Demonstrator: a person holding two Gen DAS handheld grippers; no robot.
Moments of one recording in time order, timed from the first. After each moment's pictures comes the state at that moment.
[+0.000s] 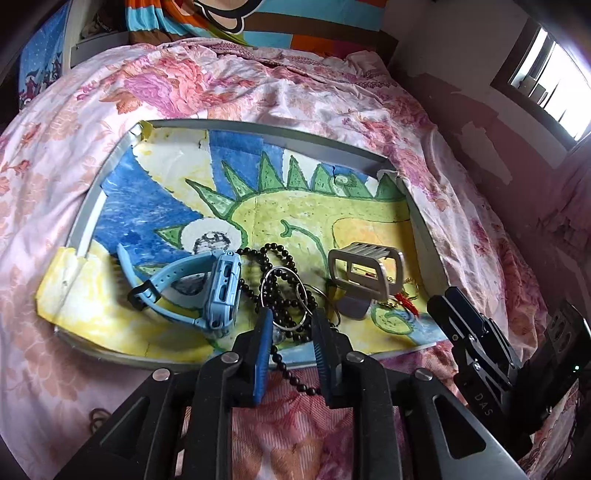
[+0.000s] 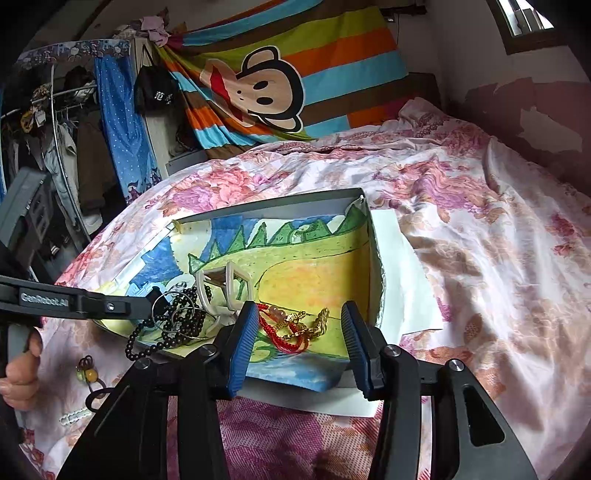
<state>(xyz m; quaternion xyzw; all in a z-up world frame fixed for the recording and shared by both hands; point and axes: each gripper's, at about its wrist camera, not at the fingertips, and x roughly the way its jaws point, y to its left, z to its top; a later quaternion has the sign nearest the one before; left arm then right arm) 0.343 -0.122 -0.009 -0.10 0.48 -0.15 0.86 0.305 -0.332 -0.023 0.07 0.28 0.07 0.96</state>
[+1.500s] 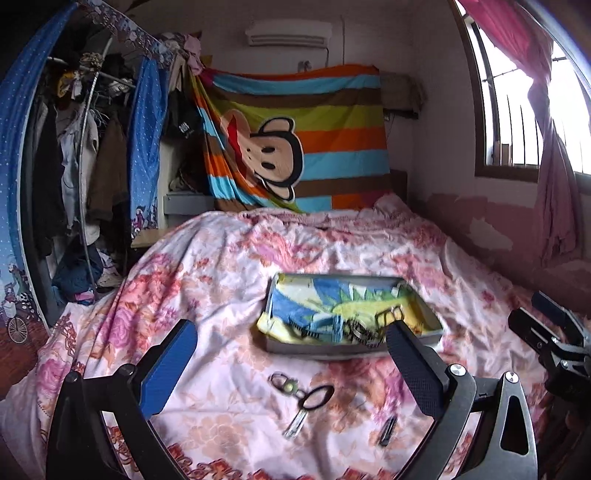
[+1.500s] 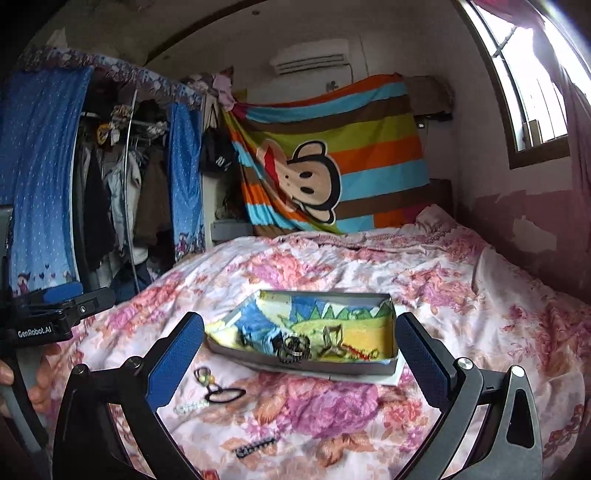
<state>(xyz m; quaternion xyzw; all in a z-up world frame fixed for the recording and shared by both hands) 0.085 -0.013 0.081 -0.03 0.18 -0.02 0.98 0.074 -0.258 0.093 -0.01 0.12 0.10 0.99</state>
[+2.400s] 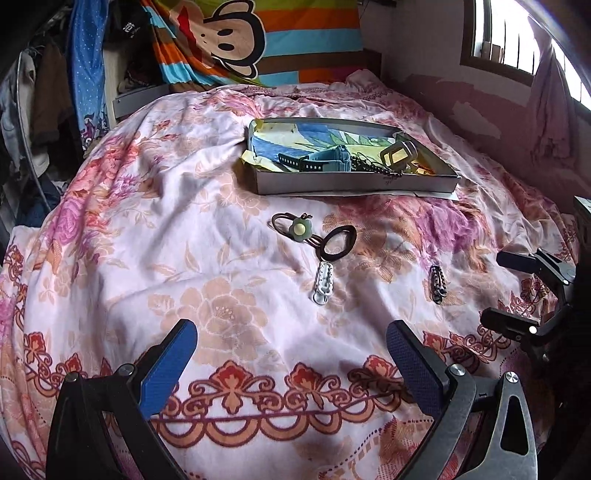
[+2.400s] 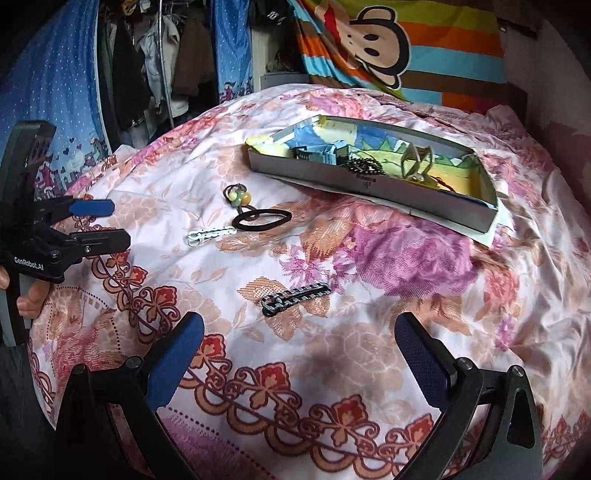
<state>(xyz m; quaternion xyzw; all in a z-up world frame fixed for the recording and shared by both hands) 0.120 0.013 -0.035 0.01 0.40 -0.11 0.91 0.127 -0.220 -0.029 -0.09 0.37 0.20 0.90</state>
